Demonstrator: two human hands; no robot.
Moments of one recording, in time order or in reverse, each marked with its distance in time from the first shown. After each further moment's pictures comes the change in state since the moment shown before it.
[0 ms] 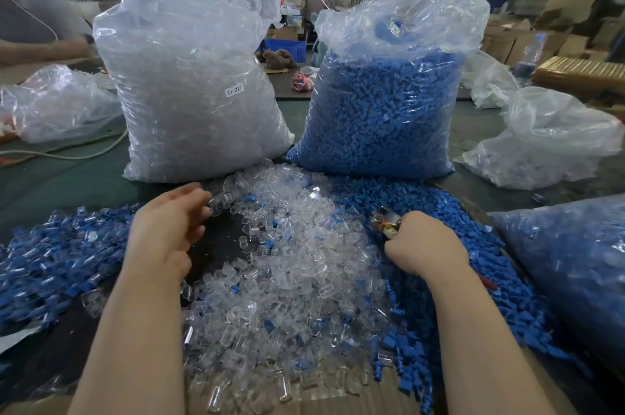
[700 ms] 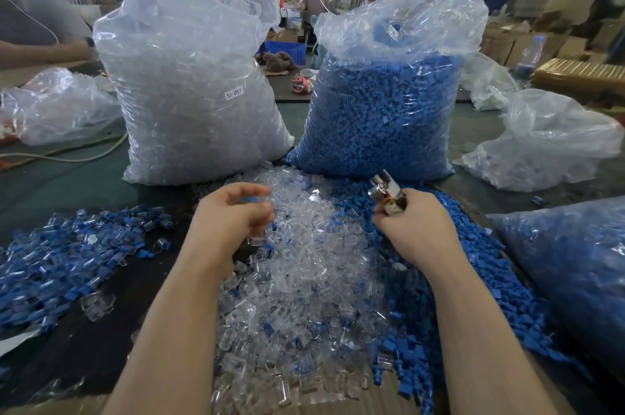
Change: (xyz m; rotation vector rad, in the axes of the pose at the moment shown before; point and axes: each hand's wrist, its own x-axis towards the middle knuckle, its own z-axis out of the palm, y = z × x) left_hand -0.028 -0.006 0.041 0.246 -0.309 0.091; right_hand 0.008 -0.006 -0.002 0.408 0.207 -0.157
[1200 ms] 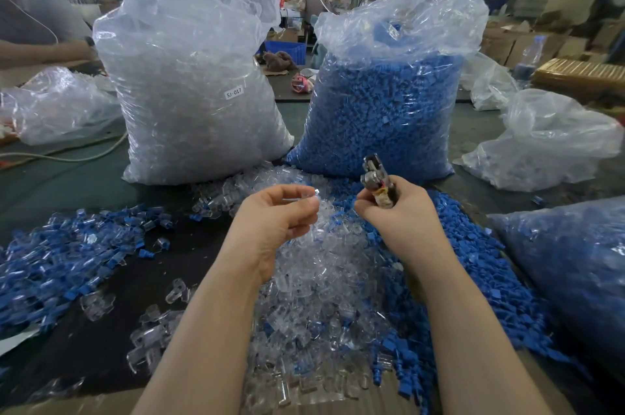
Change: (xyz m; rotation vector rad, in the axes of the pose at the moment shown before) left_hand -0.015 0.005 0.041 -0.143 -0.169 -0.031; right_hand -0.008 -0.014 0.006 0.401 0.015 -0.109
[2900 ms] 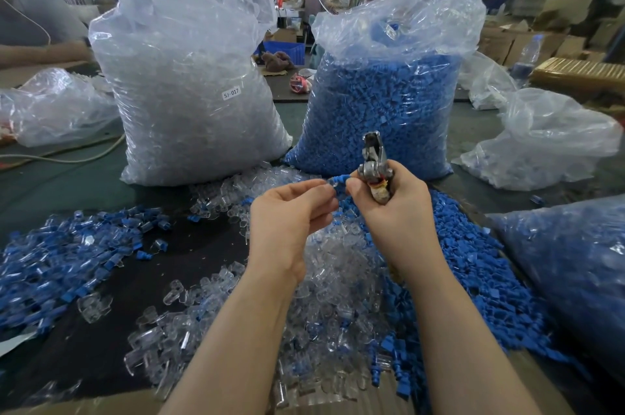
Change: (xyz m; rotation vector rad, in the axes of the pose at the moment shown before) left_hand -0.013 0.003 0.034 -0.237 0.112 0.056; right_hand -0.011 -0.012 0.006 0.153 0.116 -0.271
